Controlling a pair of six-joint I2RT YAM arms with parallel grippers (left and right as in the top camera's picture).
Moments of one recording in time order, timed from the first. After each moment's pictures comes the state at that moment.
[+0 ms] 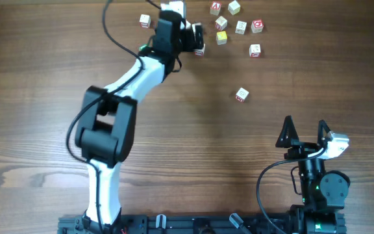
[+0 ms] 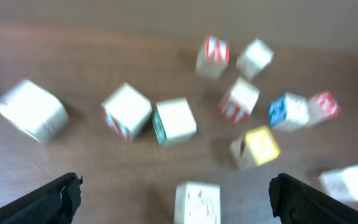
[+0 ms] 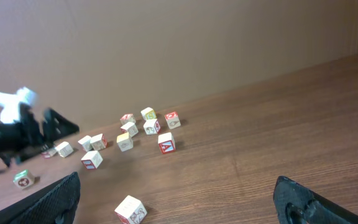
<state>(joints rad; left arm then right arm) -0.38 2.22 1.57 0.04 0.05 -0.34 -0.07 0.03 0.01 0.00 -0.05 0.29</state>
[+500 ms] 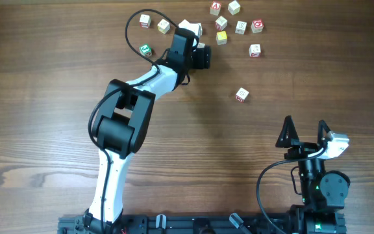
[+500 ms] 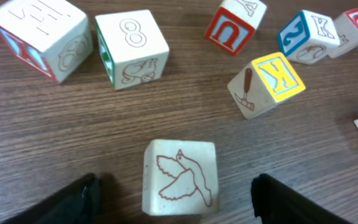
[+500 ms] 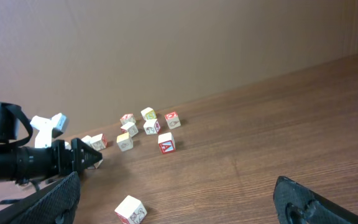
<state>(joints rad) -0.43 2.36 1.57 0.10 0.09 -0.30 -0.07 0.03 0.01 0.00 -0.05 0.29</state>
